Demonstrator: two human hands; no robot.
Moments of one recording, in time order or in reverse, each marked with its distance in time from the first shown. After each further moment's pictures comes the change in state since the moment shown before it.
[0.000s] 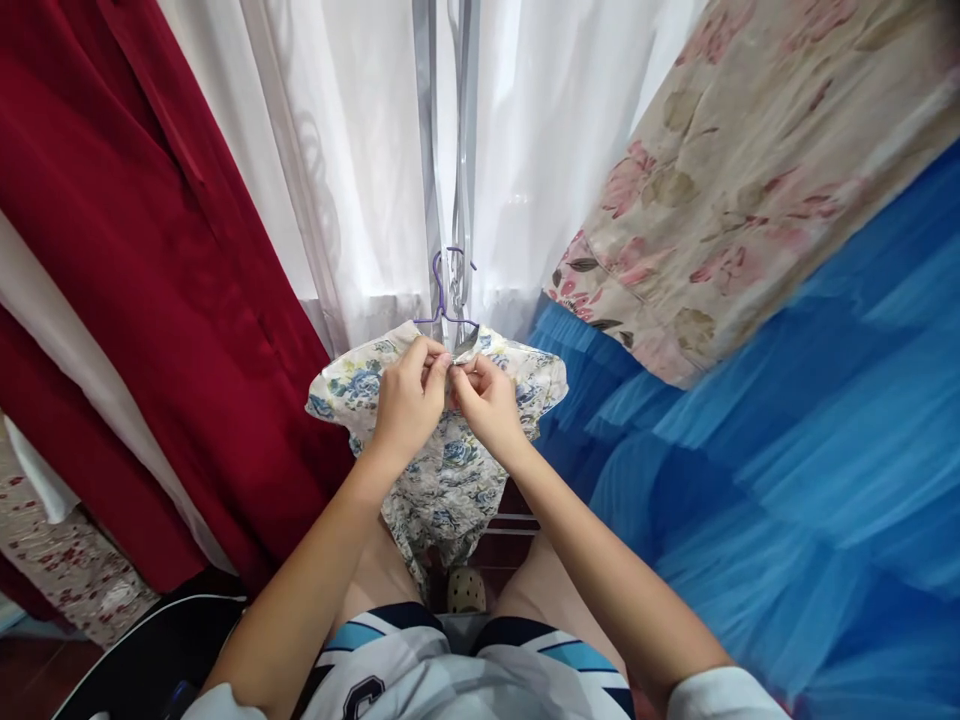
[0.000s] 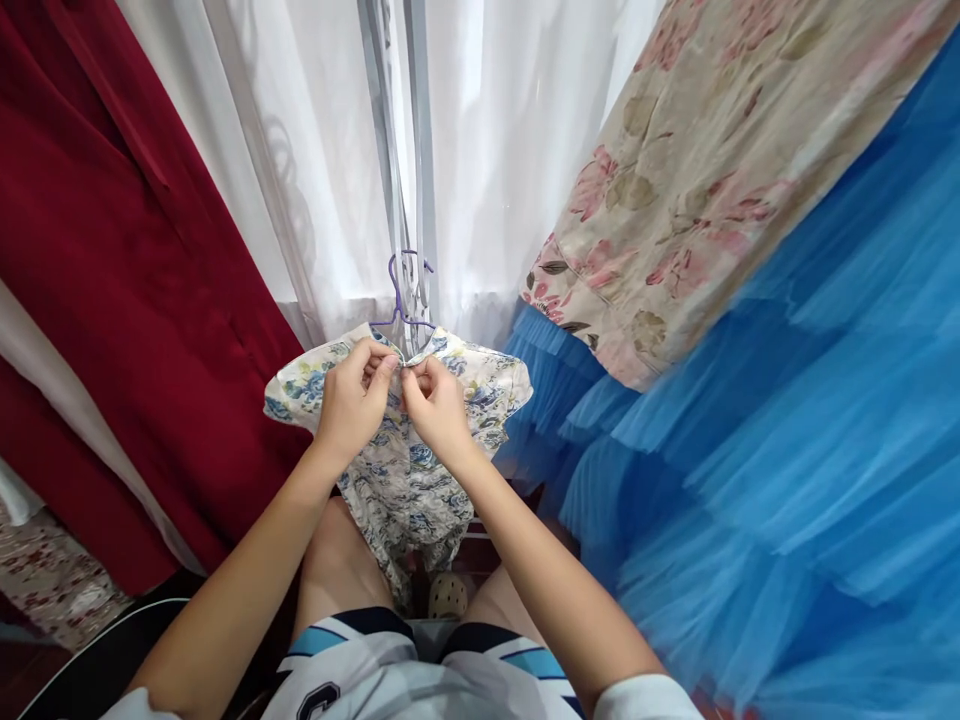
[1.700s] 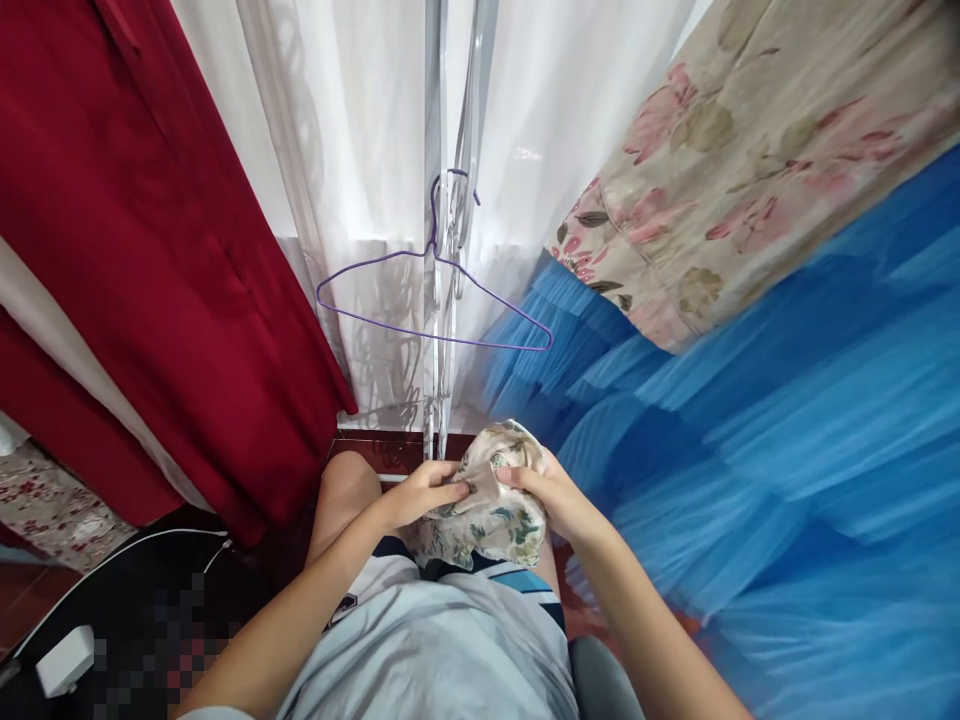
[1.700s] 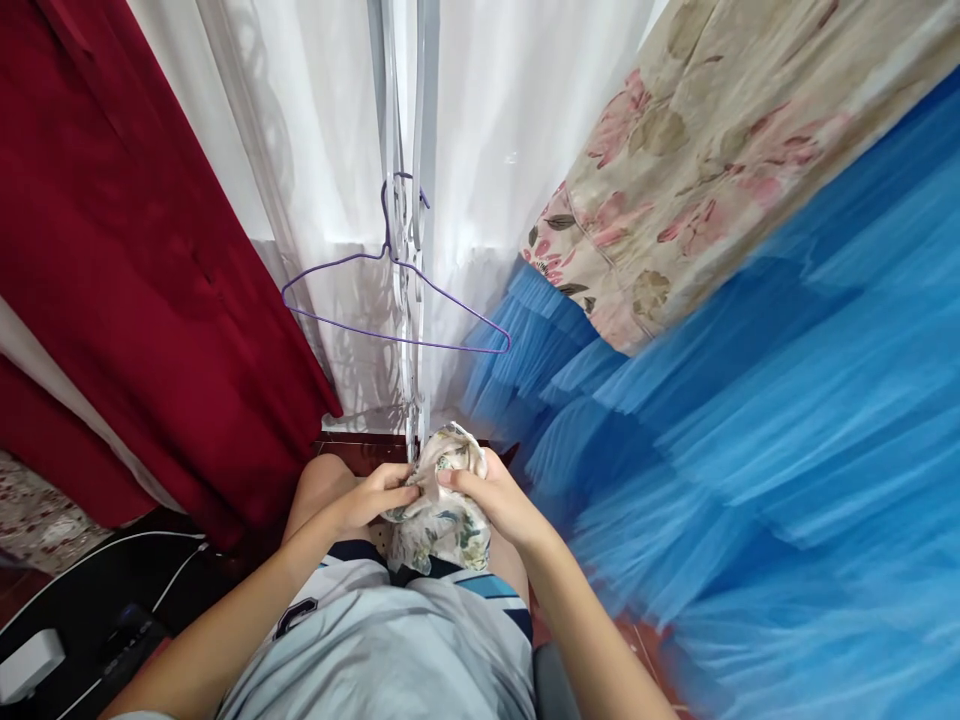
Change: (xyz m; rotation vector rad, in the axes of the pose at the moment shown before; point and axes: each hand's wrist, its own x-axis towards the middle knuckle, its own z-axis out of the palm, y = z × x) left_hand -0.196 -0.054 0.061 -0.934 -0.797 -0.688; right_hand -0.140 0.025 -0.096 0.300 -0.310 0.637
